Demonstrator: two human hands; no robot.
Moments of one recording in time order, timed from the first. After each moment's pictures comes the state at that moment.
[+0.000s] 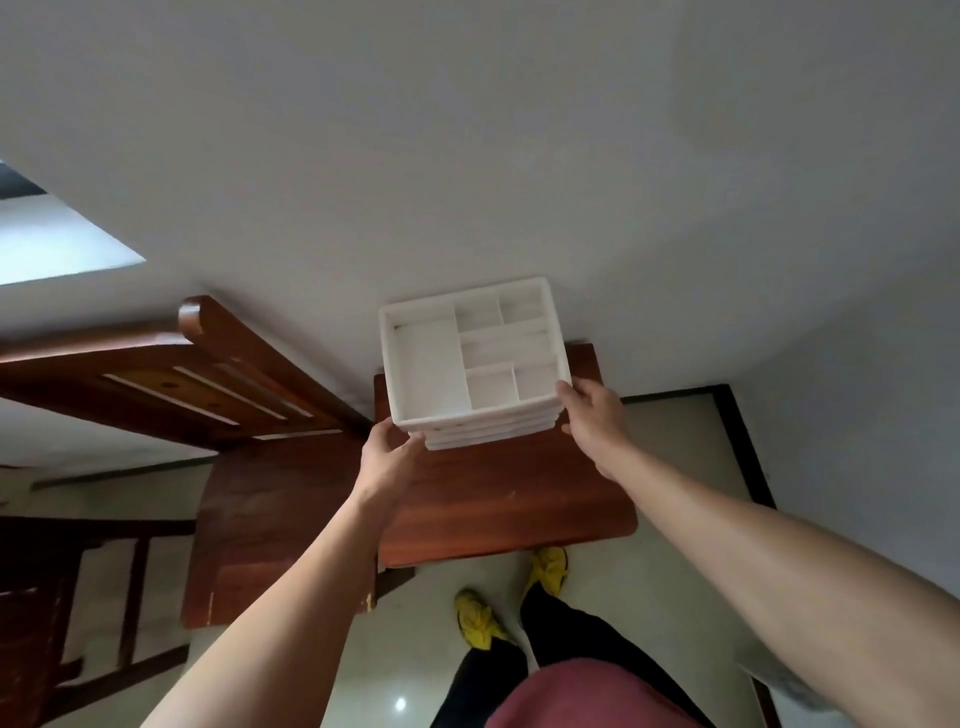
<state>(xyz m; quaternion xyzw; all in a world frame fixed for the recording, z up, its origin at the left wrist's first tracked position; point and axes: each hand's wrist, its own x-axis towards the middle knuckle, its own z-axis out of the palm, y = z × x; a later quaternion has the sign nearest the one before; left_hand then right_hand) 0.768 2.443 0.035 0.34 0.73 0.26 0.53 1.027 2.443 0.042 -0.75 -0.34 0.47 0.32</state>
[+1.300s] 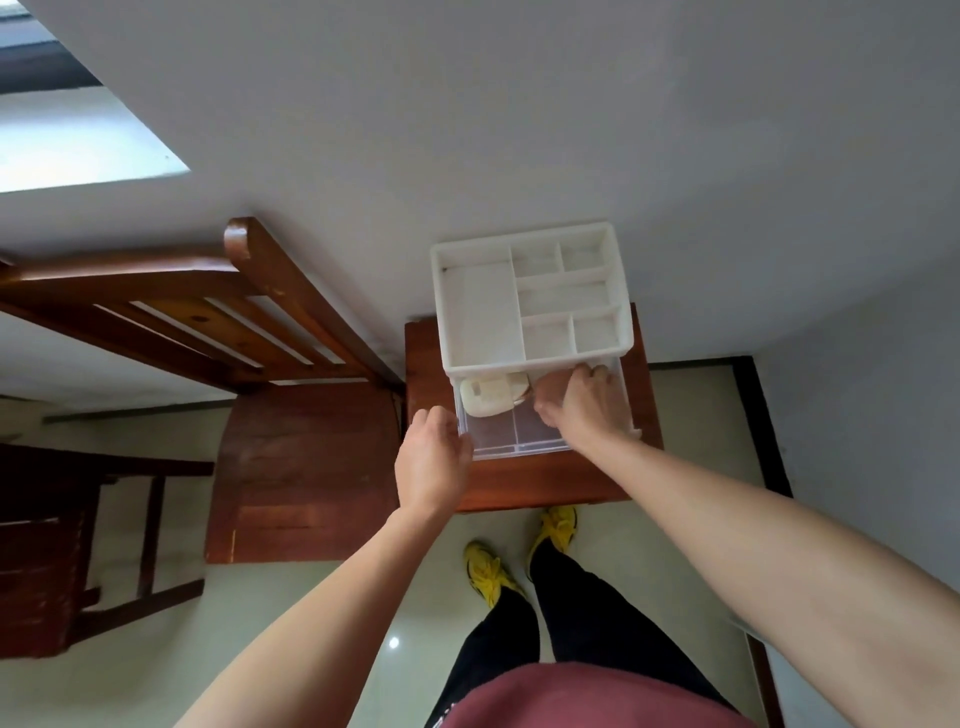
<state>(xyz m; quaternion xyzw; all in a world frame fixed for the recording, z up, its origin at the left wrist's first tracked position) 0.758 2.389 0.047 0.60 0.74 0.11 0.28 0.948 2.429 0.034 -0.80 -0.55 0.25 -0.05</state>
